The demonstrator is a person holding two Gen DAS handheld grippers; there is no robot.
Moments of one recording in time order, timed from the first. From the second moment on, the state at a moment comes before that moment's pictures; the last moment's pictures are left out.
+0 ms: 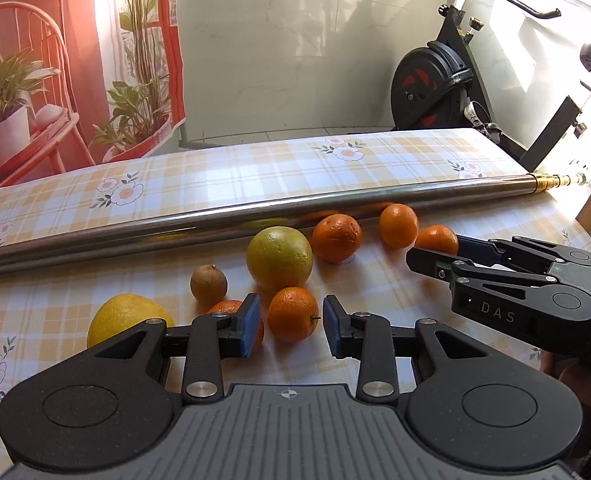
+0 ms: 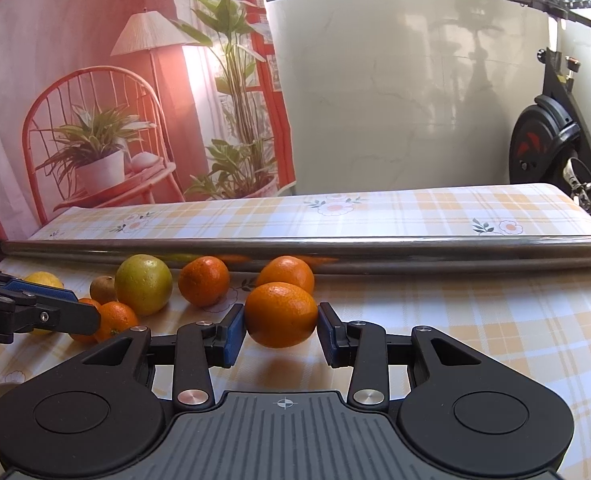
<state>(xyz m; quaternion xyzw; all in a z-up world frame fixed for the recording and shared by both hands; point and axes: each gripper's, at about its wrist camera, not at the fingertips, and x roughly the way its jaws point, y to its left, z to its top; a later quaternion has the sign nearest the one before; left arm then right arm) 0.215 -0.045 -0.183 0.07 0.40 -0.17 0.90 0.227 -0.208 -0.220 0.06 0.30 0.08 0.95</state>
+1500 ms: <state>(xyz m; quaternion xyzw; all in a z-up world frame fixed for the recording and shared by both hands) 0.194 -0.043 -0.164 0.07 0.38 -0.18 0.91 0.214 -0.206 -0.204 0.08 0.31 0.07 0.94</state>
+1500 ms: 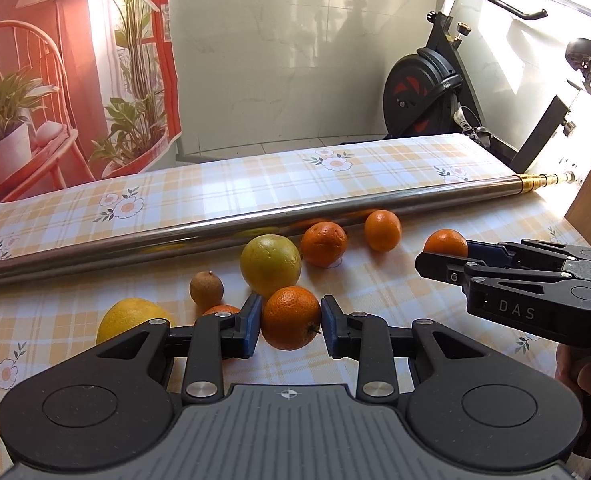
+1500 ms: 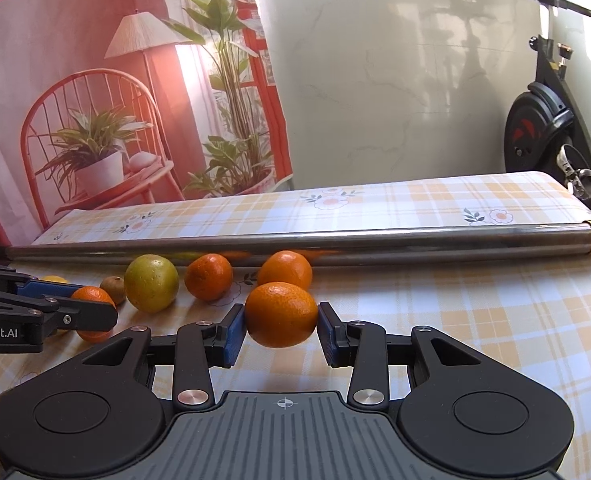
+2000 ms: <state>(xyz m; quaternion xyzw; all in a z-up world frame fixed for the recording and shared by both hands) 0.136 -0.002 -0.155 0.04 0.38 -0.19 0.91 0.145 -0.177 -0.164 0.09 0.31 0.09 0.94</state>
